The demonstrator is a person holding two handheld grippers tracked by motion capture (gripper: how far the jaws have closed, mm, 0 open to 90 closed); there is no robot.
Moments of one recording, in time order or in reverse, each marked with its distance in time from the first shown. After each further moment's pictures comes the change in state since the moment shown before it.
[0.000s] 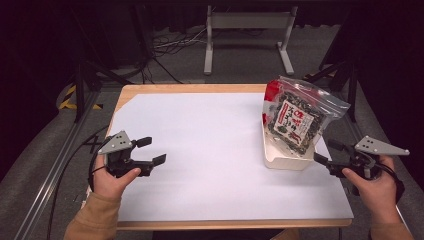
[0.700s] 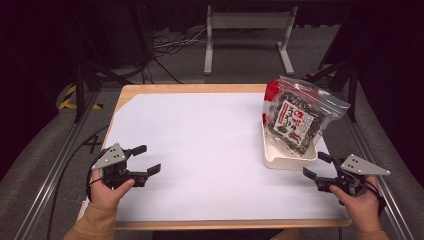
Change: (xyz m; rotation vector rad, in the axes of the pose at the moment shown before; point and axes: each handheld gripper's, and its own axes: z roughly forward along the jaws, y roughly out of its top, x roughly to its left) left arm 0.007 -0.042 -0.002 -0.059 -0.012 0.009; right arm 0.017 -0.051 0.017 -0.053 0.024 -0.077
